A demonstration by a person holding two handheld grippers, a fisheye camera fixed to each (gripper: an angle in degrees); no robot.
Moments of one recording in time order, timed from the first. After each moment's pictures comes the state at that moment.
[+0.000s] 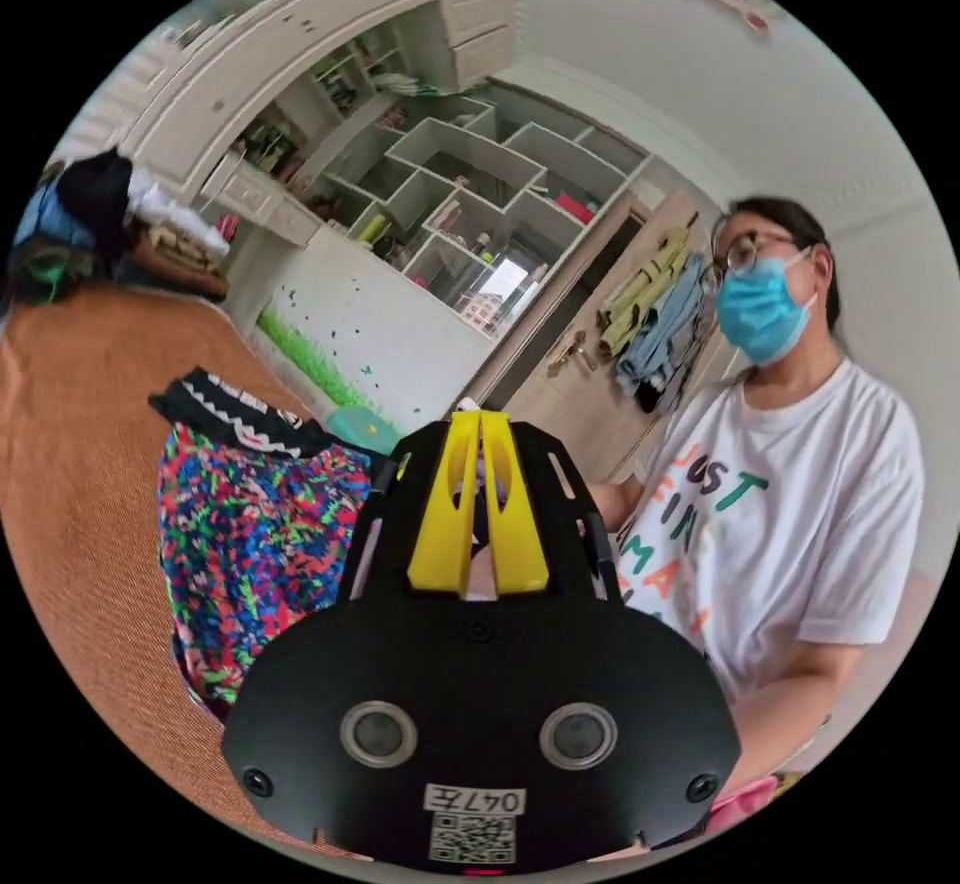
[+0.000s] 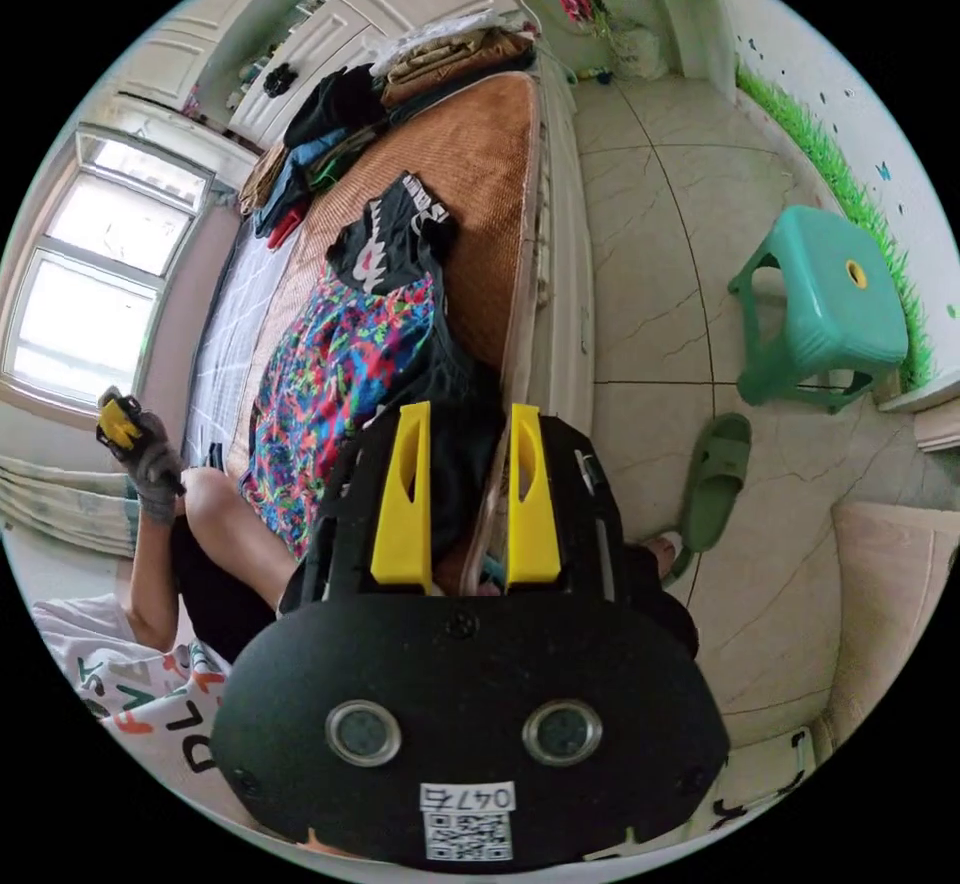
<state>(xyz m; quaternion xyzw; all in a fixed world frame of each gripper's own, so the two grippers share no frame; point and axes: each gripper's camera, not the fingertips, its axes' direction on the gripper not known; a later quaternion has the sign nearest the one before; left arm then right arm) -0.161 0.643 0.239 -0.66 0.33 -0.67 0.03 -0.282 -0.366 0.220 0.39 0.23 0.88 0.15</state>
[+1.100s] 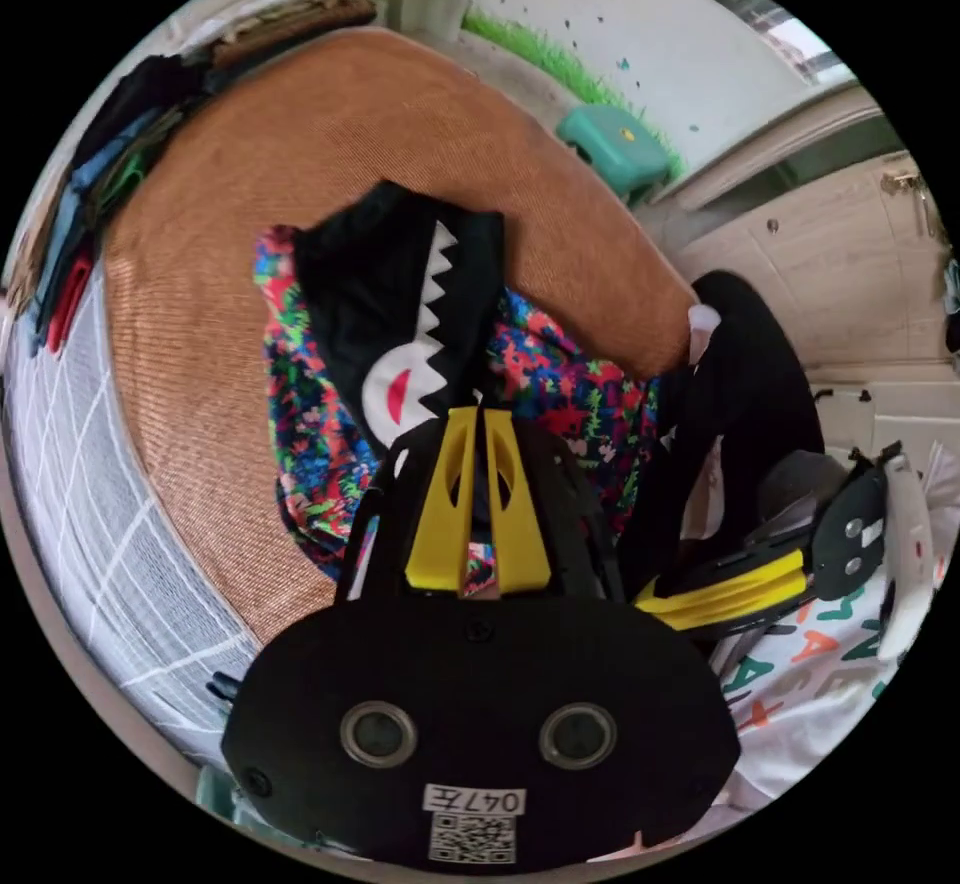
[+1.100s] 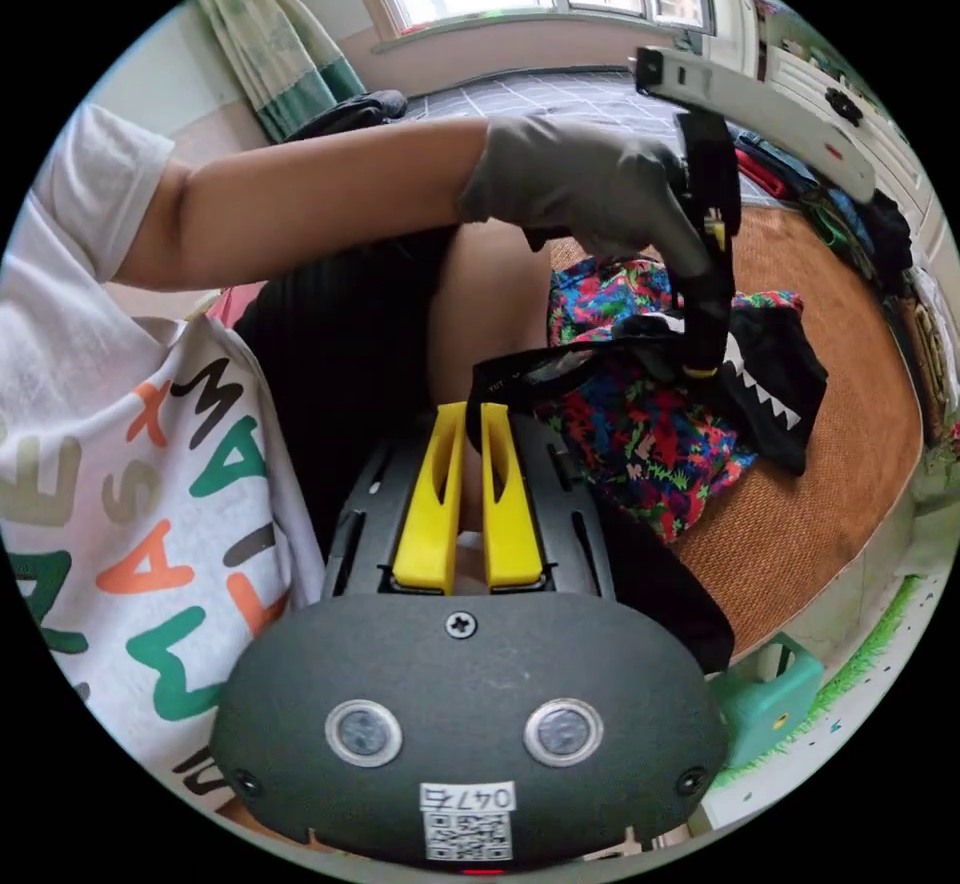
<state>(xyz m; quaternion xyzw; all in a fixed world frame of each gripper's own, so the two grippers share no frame) -0.082 0.725 0.302 -0.86 0.43 -0.18 -0.21 0.022 -0.651 0.076 0.22 0.27 0.66 0.67</state>
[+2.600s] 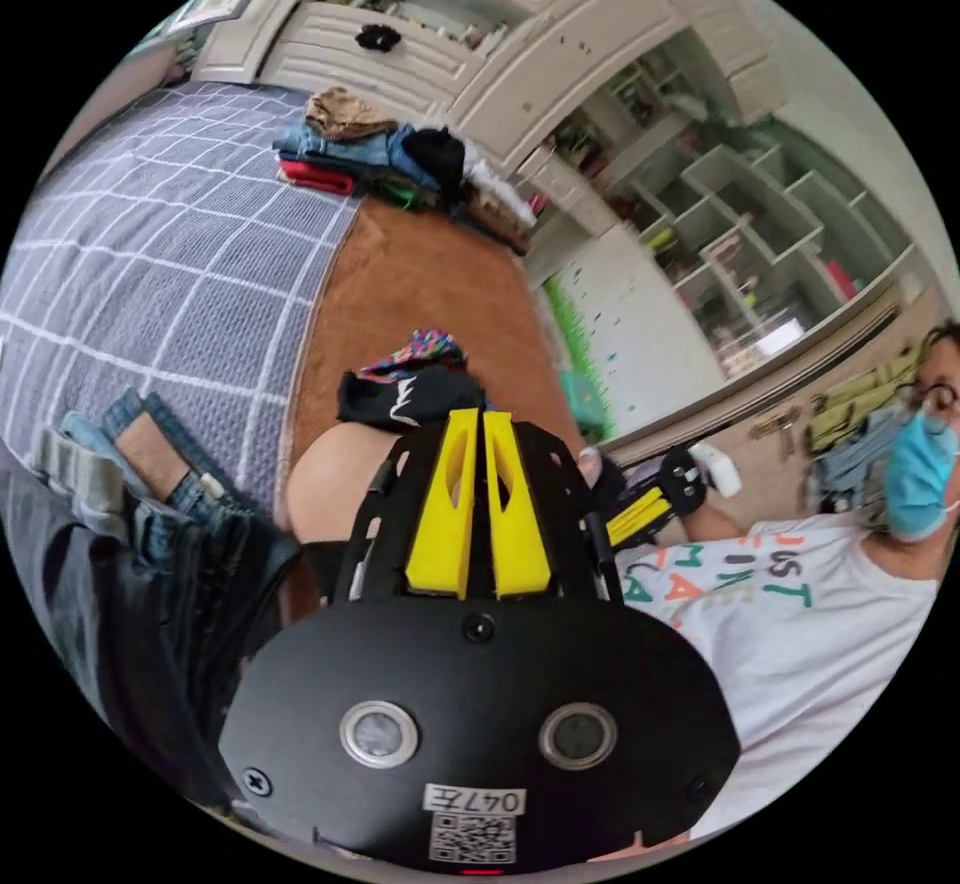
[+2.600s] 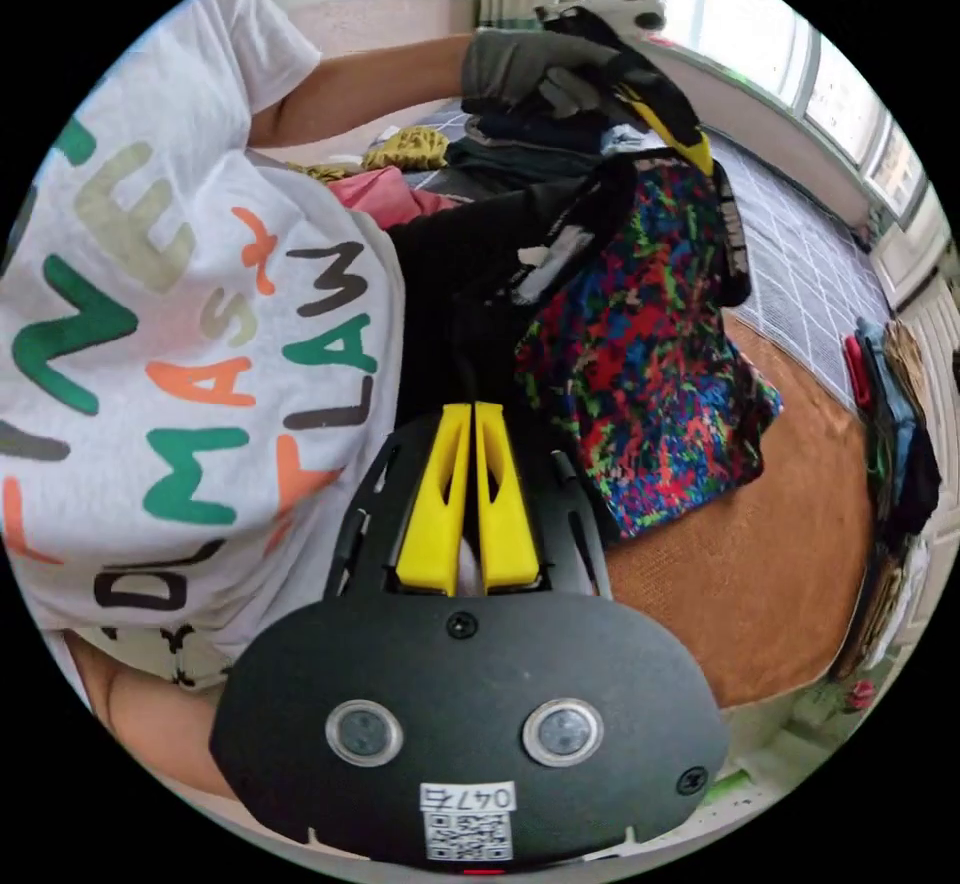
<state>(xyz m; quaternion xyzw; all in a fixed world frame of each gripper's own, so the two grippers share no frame) -0.870 0.918 0.577 -0.91 0.09 -0.40 0.01 -0.096 -0.732 -0.034 0.13 0.30 0.46 0.82</state>
